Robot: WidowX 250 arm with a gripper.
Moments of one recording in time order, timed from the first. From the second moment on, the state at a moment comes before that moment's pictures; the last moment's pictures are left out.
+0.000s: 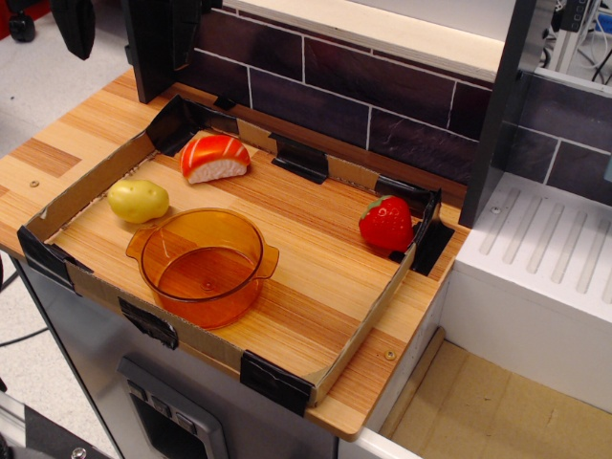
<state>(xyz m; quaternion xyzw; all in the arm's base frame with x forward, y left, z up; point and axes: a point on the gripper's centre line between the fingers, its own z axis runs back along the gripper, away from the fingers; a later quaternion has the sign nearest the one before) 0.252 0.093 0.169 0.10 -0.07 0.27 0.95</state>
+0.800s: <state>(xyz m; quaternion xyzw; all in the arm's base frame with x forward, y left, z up) 0.268 0.108 0.142 0.08 -0.05 0.19 0.98</state>
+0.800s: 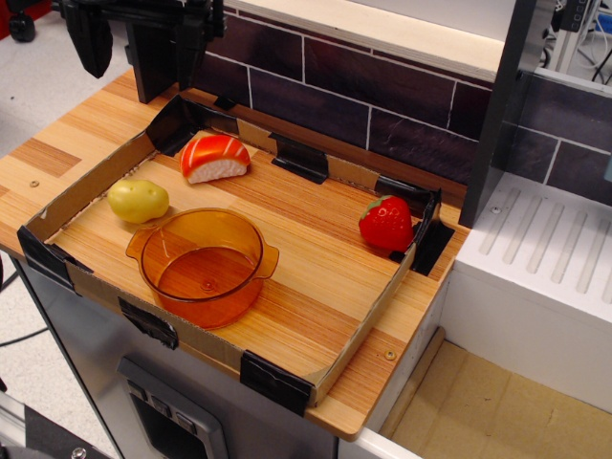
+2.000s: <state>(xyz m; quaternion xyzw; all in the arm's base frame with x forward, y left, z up) 0.343 0.132 0.060 -0.02 -0.03 -0.18 0.98</state>
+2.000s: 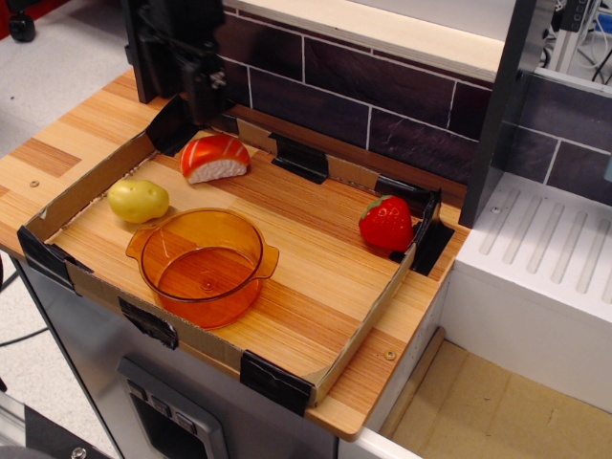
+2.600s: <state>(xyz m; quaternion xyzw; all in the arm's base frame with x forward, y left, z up) 0.340 0.124 0.017 0.02 -0.03 -0.22 0.98</state>
